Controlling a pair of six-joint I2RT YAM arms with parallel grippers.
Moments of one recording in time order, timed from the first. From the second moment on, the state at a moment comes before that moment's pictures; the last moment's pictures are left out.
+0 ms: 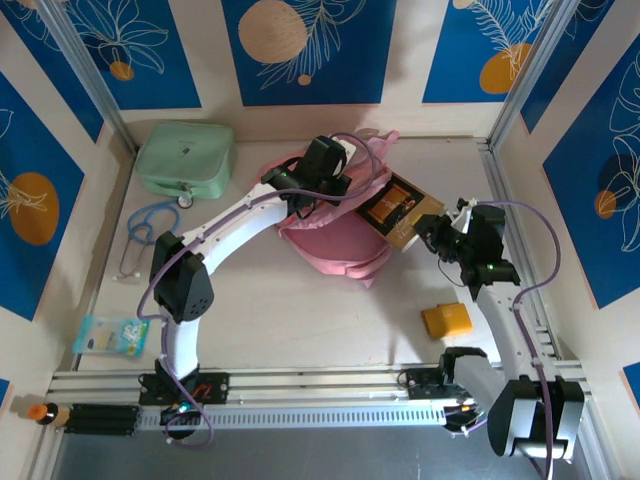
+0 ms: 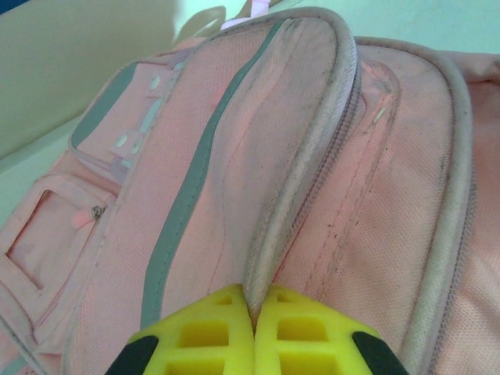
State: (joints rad) left arm -0.76 1.95 1.87 -0.60 -0.20 -0.06; right arm -0.05 0.96 0.65 -0.22 -0.57 0.89
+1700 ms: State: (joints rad) left arm -0.76 1.93 1.86 -0.59 -0.17 -0.10; right arm 0.22 1.51 0.75 0.32 -0.48 1.04
